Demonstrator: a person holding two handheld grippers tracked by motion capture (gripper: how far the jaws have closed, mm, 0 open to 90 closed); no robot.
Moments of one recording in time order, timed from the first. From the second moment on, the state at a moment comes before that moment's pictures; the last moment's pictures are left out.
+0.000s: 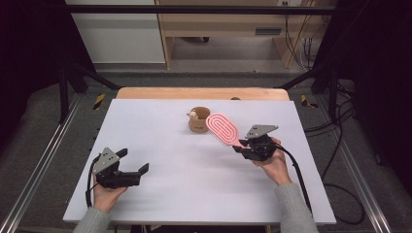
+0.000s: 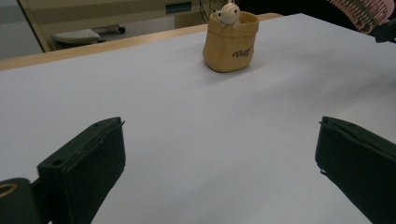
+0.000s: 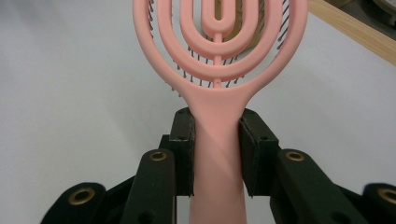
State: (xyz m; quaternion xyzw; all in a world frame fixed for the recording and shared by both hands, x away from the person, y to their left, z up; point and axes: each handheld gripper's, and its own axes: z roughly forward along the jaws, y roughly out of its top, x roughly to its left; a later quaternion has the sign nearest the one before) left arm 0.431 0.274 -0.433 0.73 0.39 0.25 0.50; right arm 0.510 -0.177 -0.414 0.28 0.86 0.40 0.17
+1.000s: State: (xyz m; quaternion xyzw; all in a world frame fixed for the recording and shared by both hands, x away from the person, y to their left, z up) left arm 0.431 0.231 -0.392 0.71 0.40 0.25 0.52; right arm 0.490 -0.151 -0.423 0.25 0.85 0.44 0.17
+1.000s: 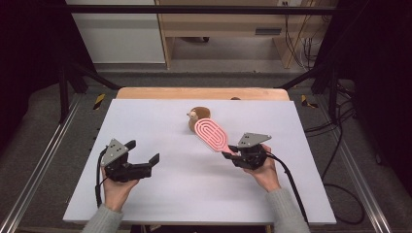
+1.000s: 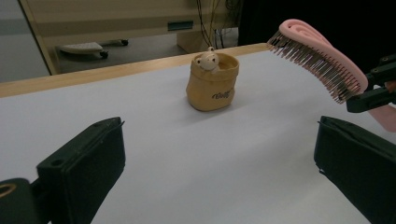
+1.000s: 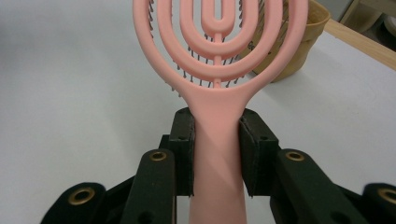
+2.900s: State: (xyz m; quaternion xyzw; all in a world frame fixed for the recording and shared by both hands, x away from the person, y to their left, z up) left arm 0.465 0.139 -0.373 0.73 0.40 0.18 0.53; right arm 0.473 -0.113 -0.425 0.20 0.83 0.50 0.16
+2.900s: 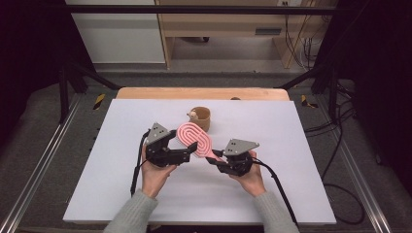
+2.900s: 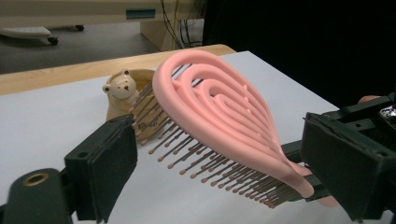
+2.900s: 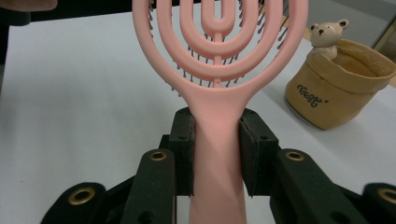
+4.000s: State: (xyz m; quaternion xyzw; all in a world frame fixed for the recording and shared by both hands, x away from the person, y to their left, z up) left arm 0.466 0.139 -0.375 0.71 0.44 0.12 0.54; right arm 0.470 -0.108 -0.426 0.18 0.83 0.50 0.17
